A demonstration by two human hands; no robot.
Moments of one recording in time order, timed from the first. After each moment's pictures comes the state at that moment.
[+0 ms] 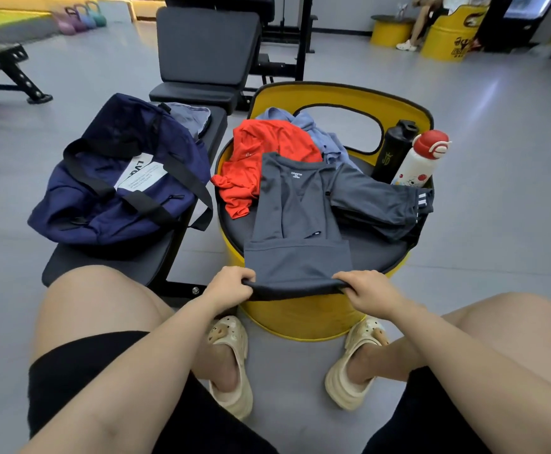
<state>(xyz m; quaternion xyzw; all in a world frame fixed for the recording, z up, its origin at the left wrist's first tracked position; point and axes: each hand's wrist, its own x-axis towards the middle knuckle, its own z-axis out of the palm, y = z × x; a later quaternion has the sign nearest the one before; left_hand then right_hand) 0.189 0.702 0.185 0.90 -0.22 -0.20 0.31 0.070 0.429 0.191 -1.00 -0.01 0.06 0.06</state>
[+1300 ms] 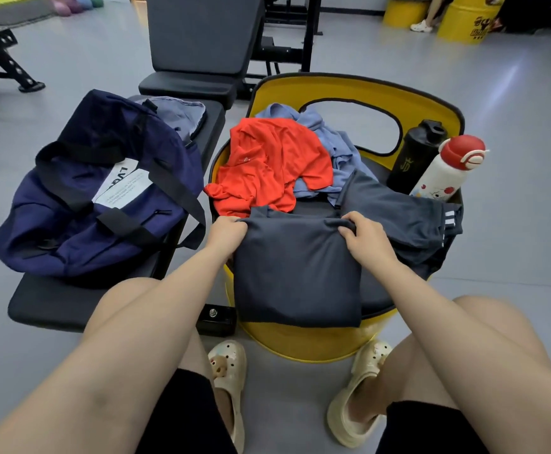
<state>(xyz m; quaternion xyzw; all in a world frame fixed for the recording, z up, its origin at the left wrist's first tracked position) 0.315 0.633 0.228 0.86 0.00 -0.15 0.48 0.206 0.405 0.228 -0.93 0.20 -0.09 0.30</state>
